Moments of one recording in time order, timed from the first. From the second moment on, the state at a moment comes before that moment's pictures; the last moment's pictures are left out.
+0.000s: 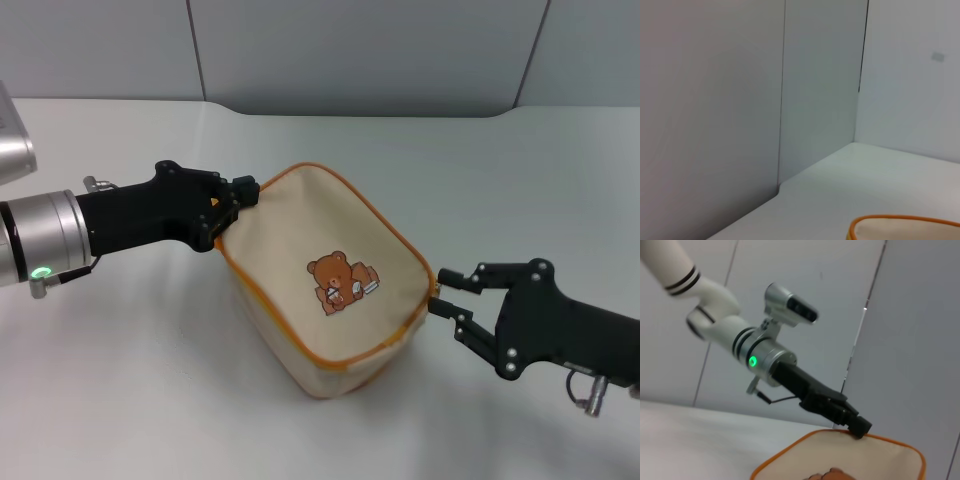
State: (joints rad) left arm -0.66 -2.03 0.55 0.43 1.97 1.41 -1.11; right arm 0.42 2.08 -0.73 -0.32 -1.71 -1.60 0.45
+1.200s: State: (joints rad) left arm -0.54 -2.00 0.82 0.42 1.86 1.91 -1.08; right arm 0.57 1.98 -0.70 -0.37 -1.98 -1.86 1.10
